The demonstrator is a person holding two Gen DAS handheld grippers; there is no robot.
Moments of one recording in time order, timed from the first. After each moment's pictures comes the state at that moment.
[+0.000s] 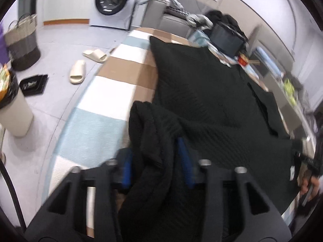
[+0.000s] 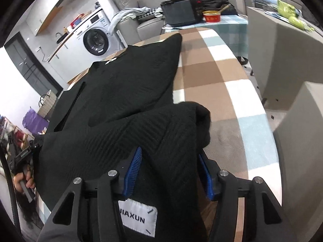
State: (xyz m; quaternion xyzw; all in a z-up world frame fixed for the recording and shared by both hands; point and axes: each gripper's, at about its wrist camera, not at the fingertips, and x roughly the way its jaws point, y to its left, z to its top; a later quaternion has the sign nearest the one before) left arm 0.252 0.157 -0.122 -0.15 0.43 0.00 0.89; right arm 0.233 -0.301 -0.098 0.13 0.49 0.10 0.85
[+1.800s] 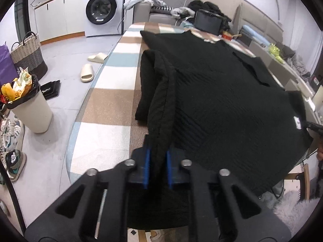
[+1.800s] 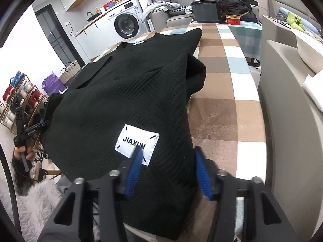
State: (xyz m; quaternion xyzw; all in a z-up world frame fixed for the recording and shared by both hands) left arm 0.013 0.142 -0.106 -0.07 0.41 -0.01 0.91; right arm 0.061 -0.321 -0.087 0.07 0.48 0.19 0.85
